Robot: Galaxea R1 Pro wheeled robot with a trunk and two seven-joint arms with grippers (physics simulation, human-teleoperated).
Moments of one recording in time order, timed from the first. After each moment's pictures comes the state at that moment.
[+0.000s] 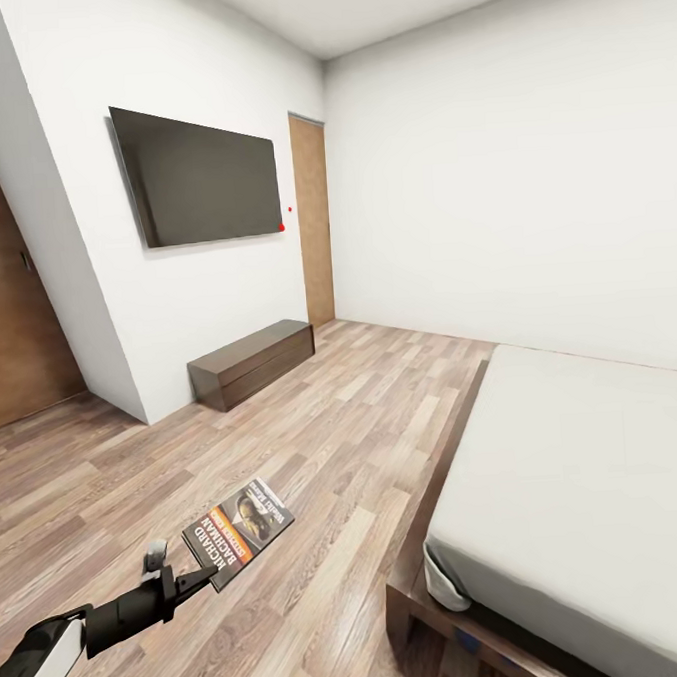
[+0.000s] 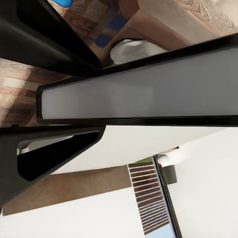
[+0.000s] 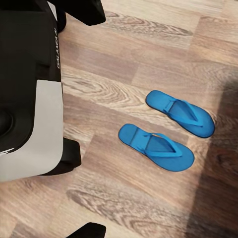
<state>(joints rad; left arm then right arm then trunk) -0.42 0.37 0.01 -0.63 0.63 0.70 -1.11 -0.25 -0.35 0.31 0.05 -0.67 -0.05 0.70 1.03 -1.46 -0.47</state>
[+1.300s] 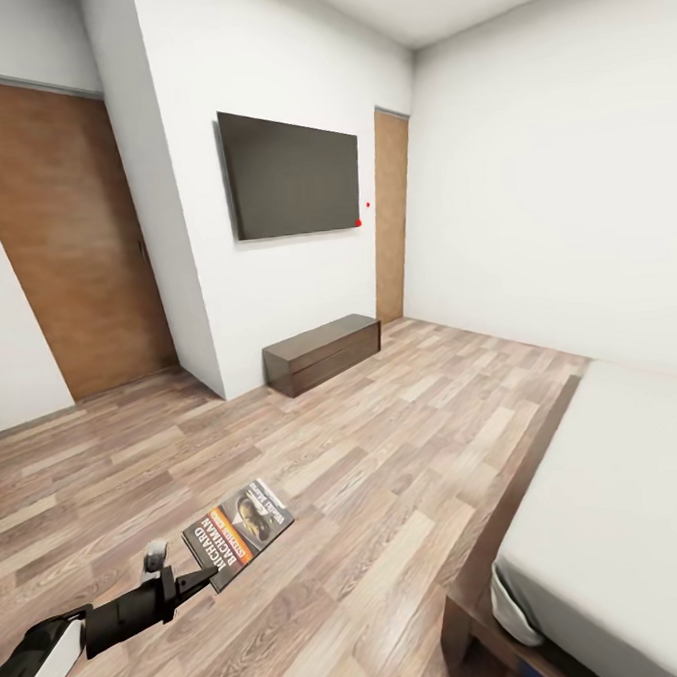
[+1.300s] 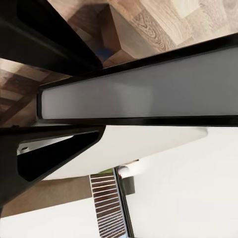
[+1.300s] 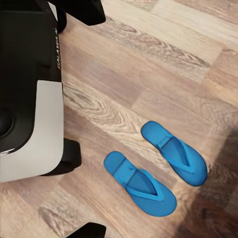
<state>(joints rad) -0.42 0.37 0.01 -0.63 0.63 0.70 -1.11 -0.25 -0.35 0.31 0.05 -0.67 -0.05 0.70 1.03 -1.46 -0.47</state>
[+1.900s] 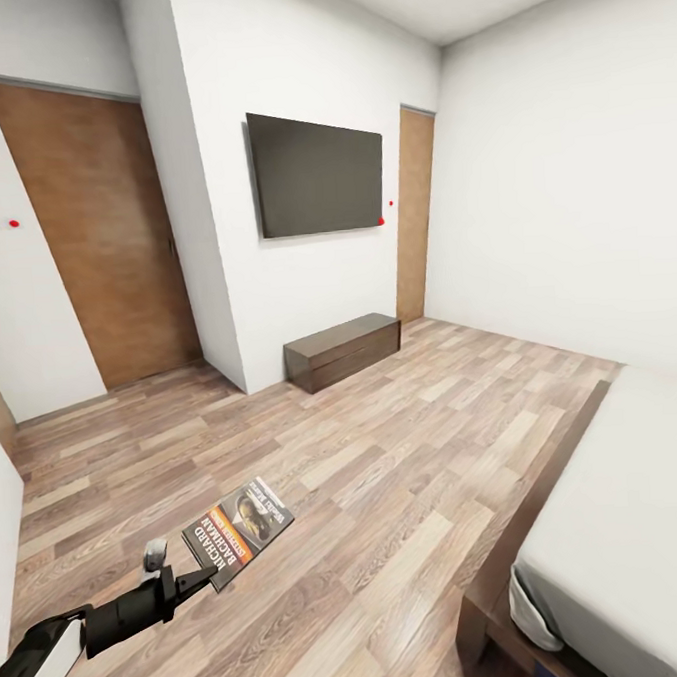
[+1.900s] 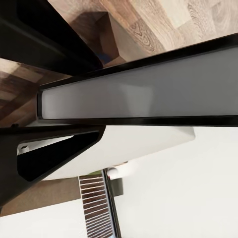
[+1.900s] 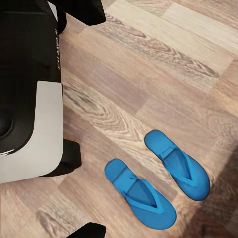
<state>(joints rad) -0.42 0.37 0.01 -0.63 0.63 0.70 -1.11 -0.25 -0.35 0.31 0.05 -0.67 -0.05 0.70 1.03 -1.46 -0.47</state>
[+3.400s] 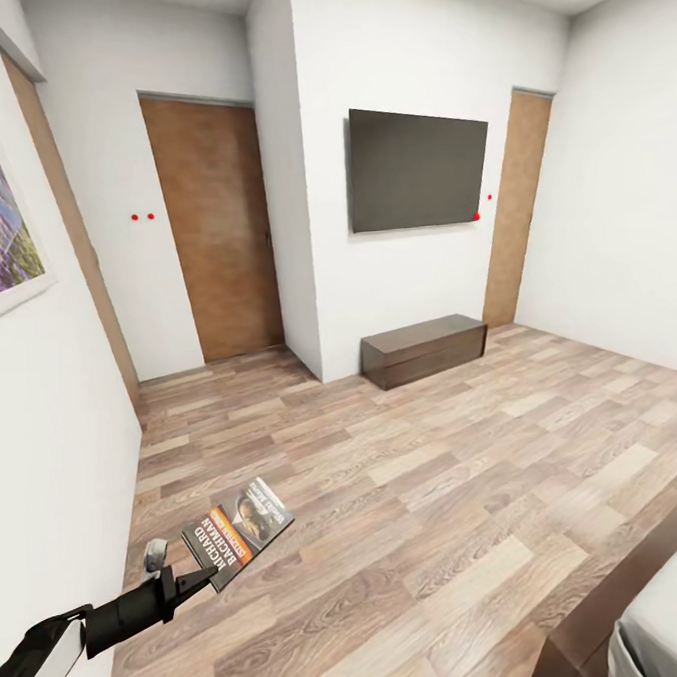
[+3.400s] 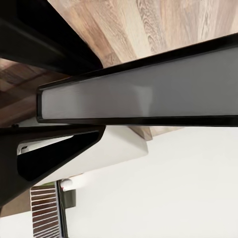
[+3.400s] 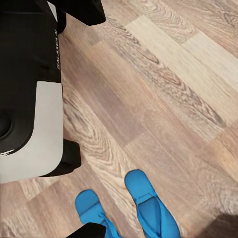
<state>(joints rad) -0.42 0.37 0.01 -0.63 0.63 0.70 -1.10 -0.25 -0.35 0.31 0.05 -0.67 -0.05 0.70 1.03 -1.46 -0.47</state>
